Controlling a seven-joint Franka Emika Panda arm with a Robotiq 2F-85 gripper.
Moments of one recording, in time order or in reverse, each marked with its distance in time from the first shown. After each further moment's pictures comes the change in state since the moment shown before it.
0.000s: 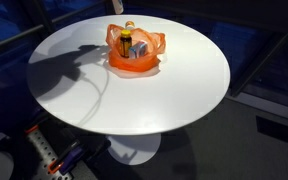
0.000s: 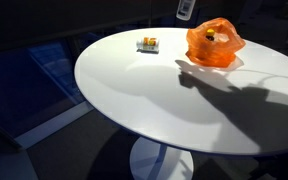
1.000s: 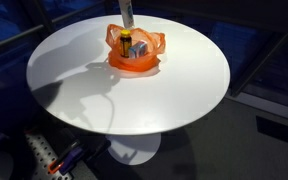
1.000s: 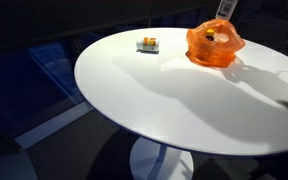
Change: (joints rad) arm -0.114 -0.187 -0.064 -0.214 -0.002 -0.037 0.000
